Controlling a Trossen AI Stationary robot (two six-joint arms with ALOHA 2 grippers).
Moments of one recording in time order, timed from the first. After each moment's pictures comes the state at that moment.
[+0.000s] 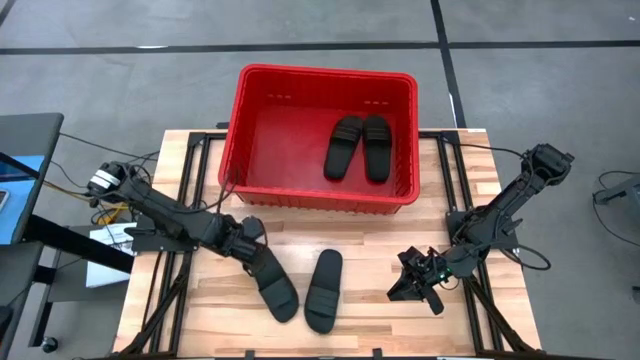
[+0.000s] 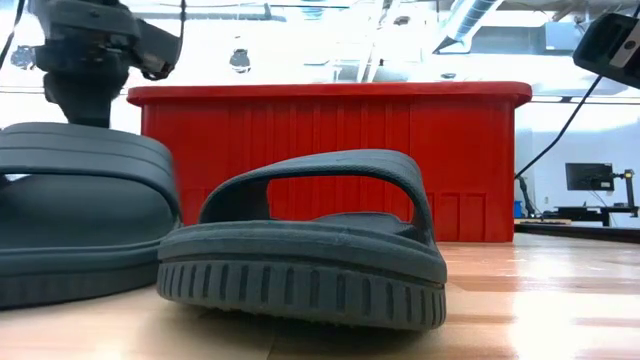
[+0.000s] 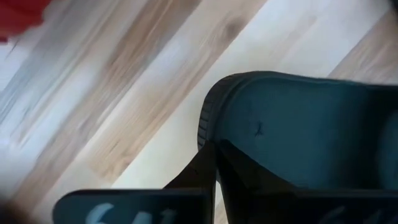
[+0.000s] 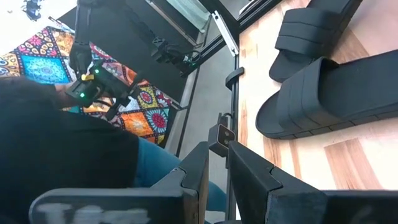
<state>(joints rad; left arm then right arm) -0.40 1.38 0.94 -0.97 -0.18 -1.11 0.78 1.13 0.44 0.45 0.26 0.87</state>
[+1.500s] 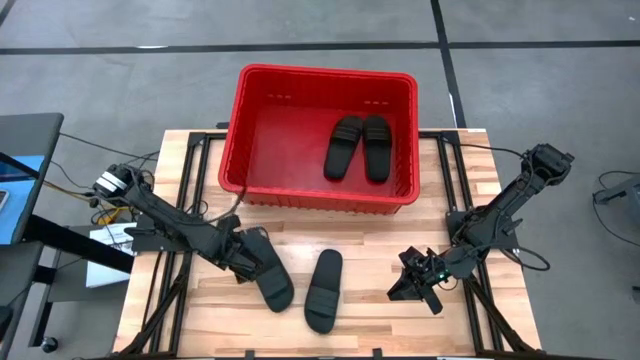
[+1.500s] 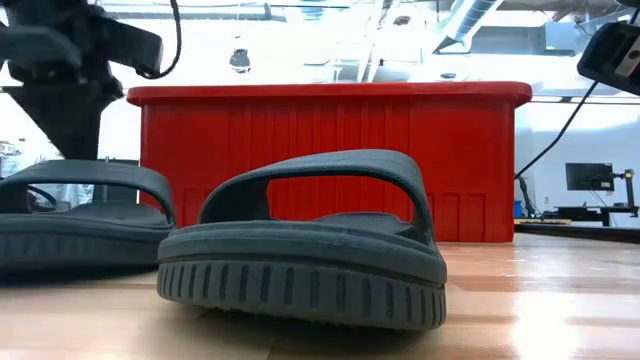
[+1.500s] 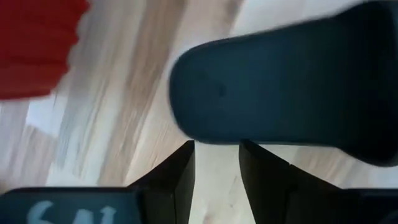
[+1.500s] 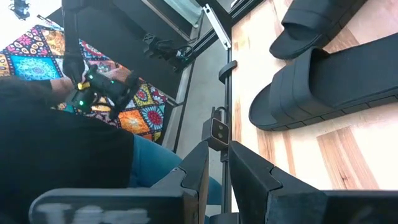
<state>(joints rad) -0.49 1.45 0.93 -1.01 -0.29 -0.86 0.78 1.13 0.44 0.41 0.26 0.91</state>
